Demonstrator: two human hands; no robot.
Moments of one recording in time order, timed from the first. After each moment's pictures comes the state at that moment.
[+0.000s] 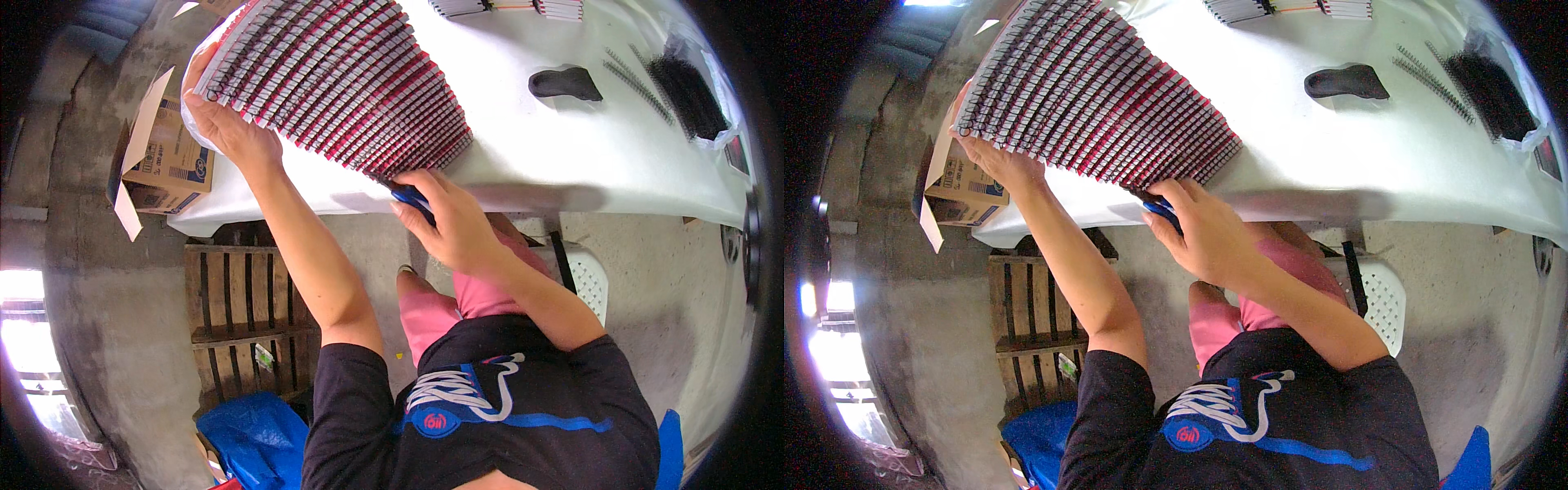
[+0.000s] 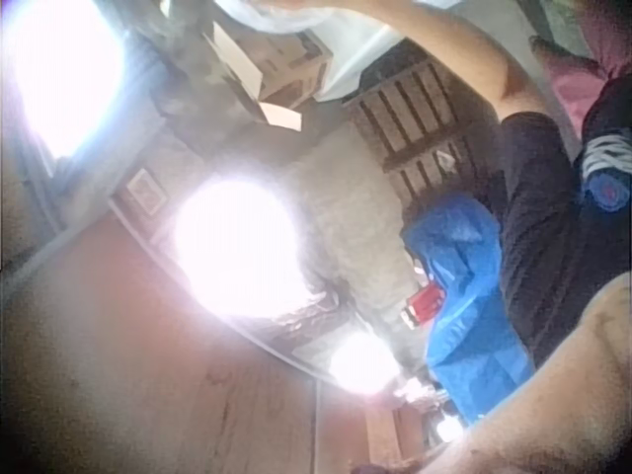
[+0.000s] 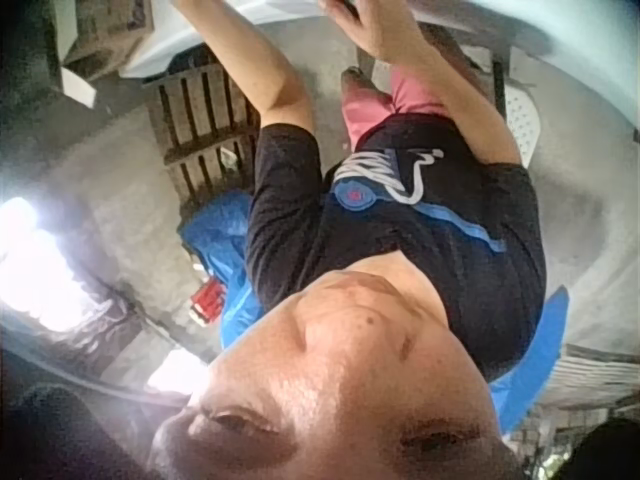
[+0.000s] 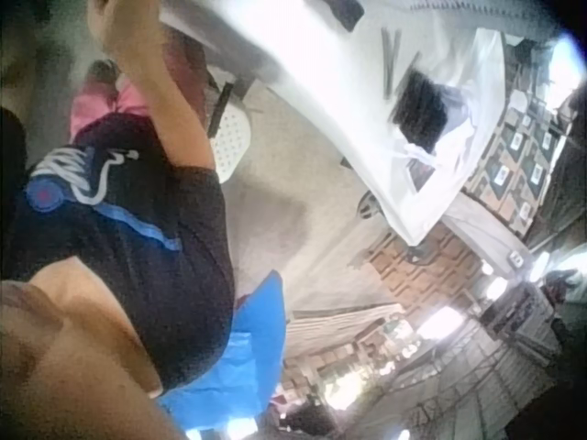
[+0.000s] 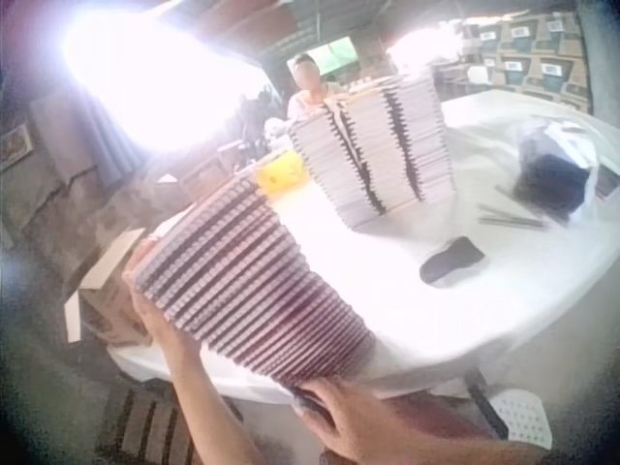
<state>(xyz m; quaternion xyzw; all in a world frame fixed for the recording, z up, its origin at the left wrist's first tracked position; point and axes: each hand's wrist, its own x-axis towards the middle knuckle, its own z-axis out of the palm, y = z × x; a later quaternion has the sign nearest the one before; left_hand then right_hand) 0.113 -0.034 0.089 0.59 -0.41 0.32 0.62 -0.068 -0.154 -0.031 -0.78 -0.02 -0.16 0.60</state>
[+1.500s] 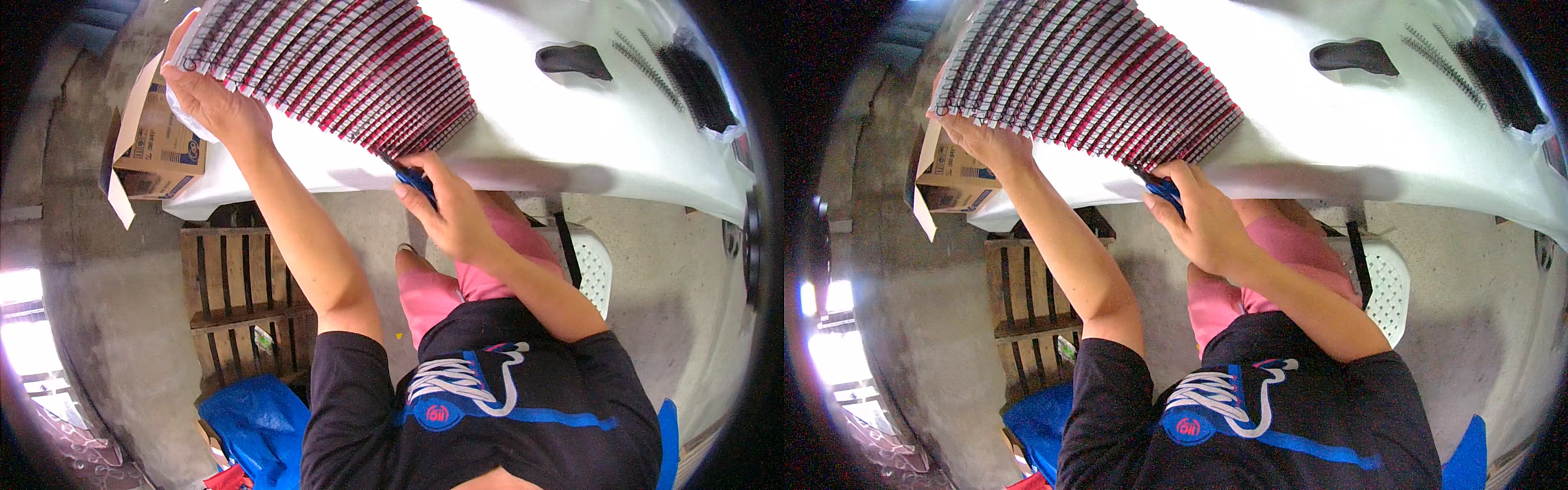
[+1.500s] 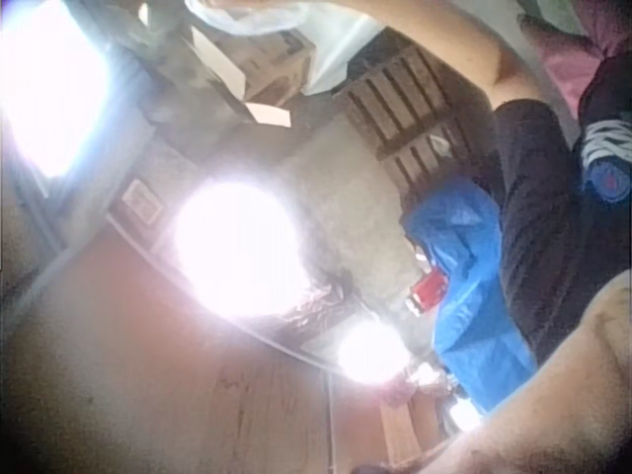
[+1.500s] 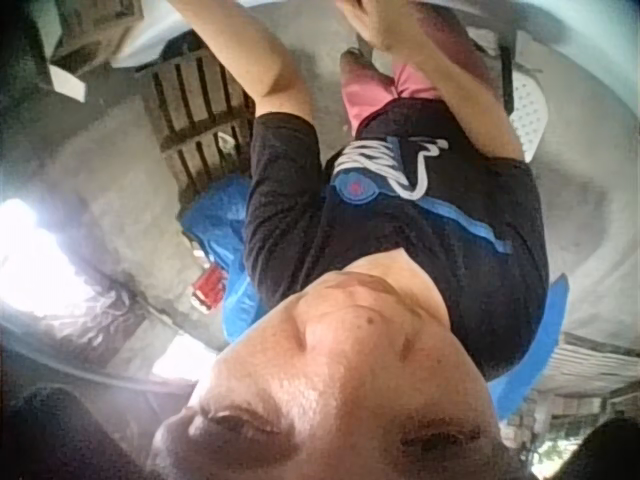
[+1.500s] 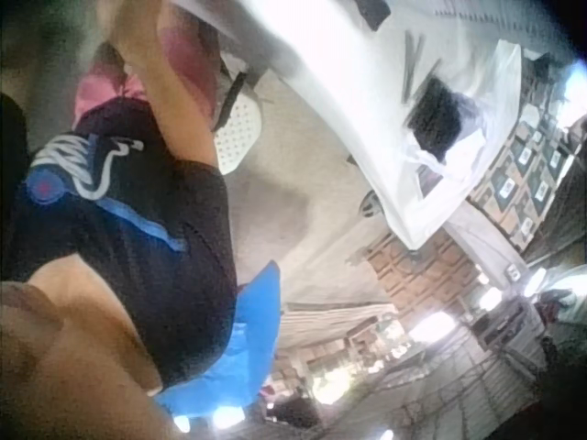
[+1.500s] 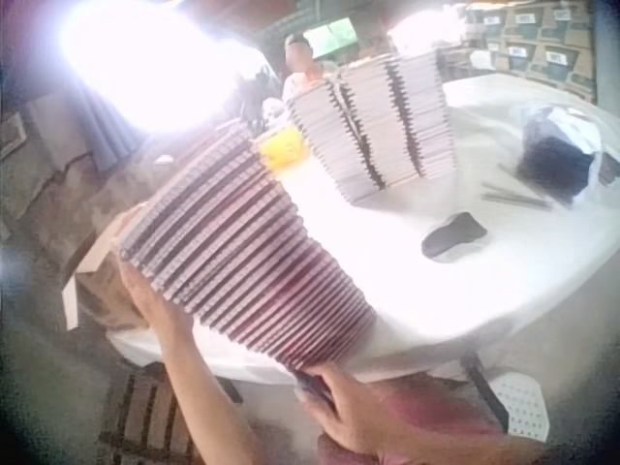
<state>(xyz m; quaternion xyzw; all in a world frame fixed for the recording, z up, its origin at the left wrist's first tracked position) 0.101 -0.041 0.090 0.63 -0.35 0.36 0.59 -0.071 -0.139 -0.052 -0.73 -0.01 -0.18 0.66</state>
